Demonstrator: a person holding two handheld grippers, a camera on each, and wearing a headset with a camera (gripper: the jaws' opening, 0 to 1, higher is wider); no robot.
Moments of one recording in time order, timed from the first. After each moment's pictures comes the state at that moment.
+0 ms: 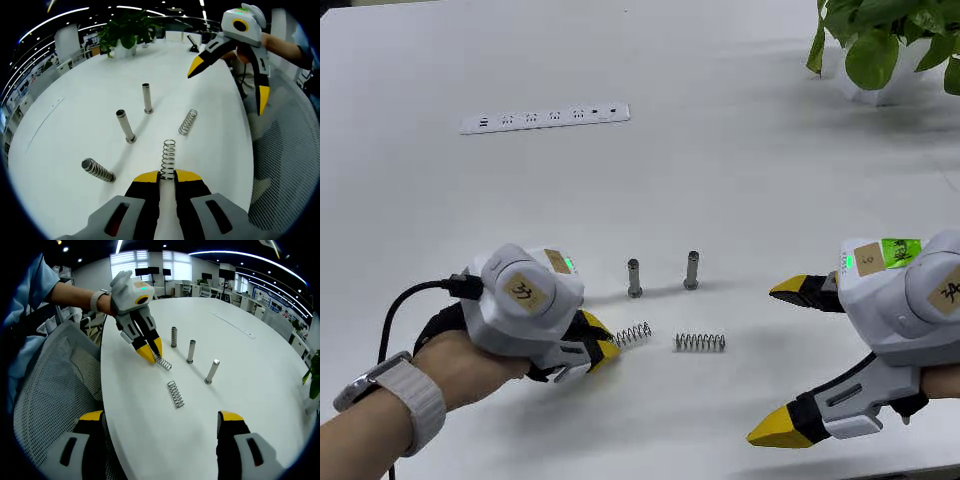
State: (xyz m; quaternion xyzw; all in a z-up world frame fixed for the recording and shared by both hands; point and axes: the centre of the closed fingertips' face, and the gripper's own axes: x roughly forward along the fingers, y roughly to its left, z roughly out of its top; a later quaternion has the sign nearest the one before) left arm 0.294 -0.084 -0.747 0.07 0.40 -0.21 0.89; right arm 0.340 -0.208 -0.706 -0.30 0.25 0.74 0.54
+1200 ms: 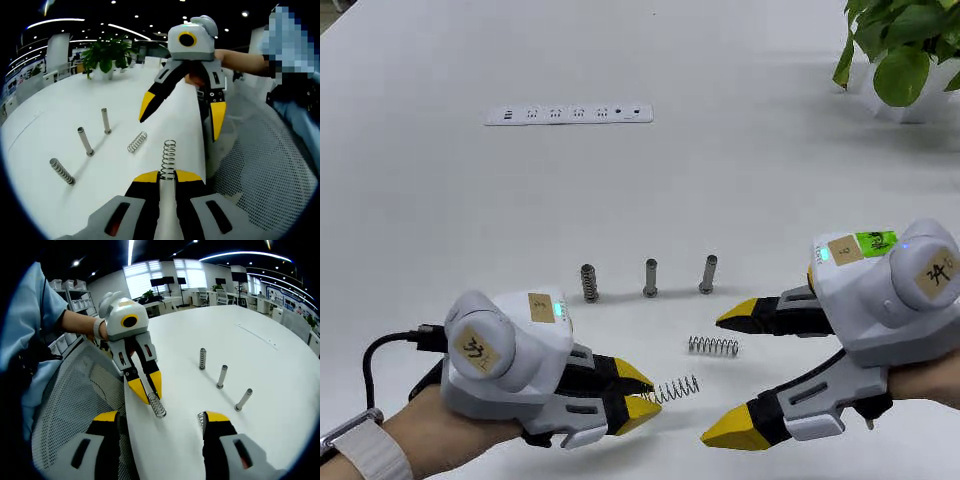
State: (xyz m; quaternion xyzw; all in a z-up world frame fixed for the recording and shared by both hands) left arm 0.260 -0.156 -0.707 0.00 0.30 -0.31 0.90; right arm 0.282 -0.172 -0.682 -0.23 0.26 0.81 0.47
